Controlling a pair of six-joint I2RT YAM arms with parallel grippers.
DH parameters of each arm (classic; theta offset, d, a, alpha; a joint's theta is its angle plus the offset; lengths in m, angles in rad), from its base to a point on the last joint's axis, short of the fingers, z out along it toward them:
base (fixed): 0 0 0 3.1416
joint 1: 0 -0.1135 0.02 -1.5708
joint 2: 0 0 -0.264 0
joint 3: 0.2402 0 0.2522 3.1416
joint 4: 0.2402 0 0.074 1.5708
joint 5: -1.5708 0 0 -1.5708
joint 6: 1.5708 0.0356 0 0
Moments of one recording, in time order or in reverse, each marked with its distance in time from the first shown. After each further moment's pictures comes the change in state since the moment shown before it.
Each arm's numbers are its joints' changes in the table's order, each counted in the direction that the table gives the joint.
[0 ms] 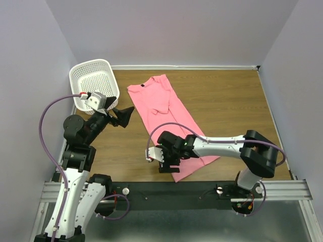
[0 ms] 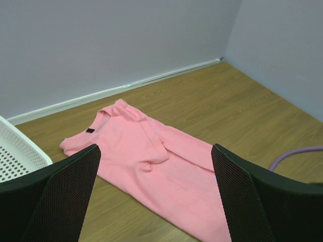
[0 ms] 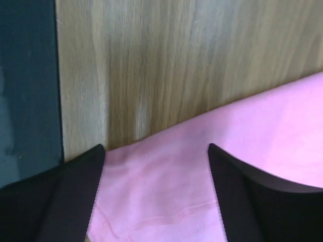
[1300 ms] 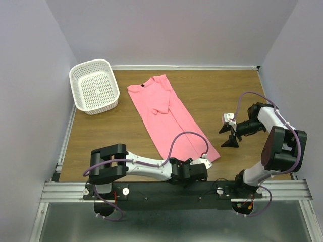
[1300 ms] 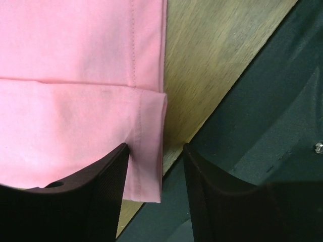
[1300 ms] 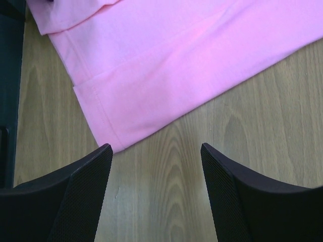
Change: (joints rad) left arm 1.343 -1.156 0.267 0.343 0.723 -0.249; right arm 1.365 0.093 0.027 0.914 0.696 -1.414
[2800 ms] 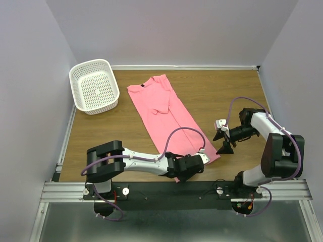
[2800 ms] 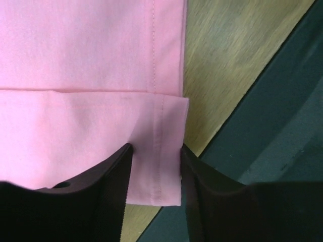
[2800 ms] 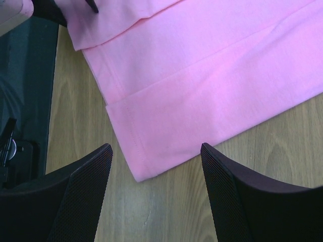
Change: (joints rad) left arm -0.075 0.038 -0.048 -0.057 -0.099 0.072; right arm -0.126 0.085 -0.117 -0.060 -0.001 0.126
